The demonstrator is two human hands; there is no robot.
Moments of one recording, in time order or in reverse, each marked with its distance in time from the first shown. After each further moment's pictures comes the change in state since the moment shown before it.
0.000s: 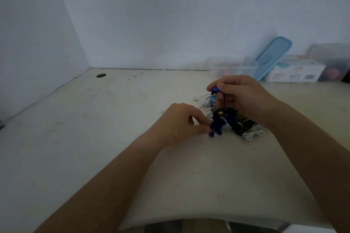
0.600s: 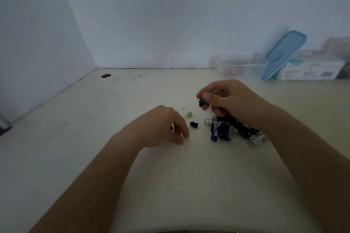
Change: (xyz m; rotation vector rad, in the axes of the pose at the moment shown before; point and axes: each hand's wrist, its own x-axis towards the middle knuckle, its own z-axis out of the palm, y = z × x) left_hand -0.006 -0.017 -0.037 0.272 -0.323 -0.201; right_hand 0.010 0.010 0.016 -0.148 -0.166 -0.061
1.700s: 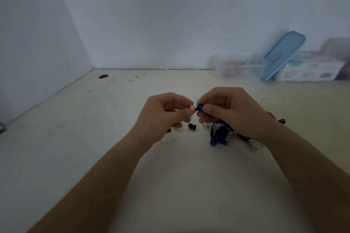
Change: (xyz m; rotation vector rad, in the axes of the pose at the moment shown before) left_hand -0.001 0.018 0.010 -0.946 0.451 0.023; right_hand -0.014 0.007 0.006 0.023 0.005 -0.109
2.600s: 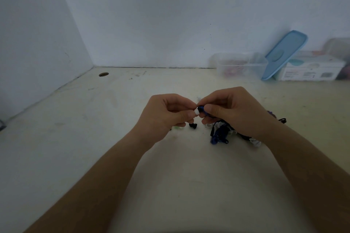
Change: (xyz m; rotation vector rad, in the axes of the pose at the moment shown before) left_hand -0.001 -0.003 0.000 0.020 -0.047 0.021; right_hand 0.000 0.002 0.000 -0.068 -0.002 0.000
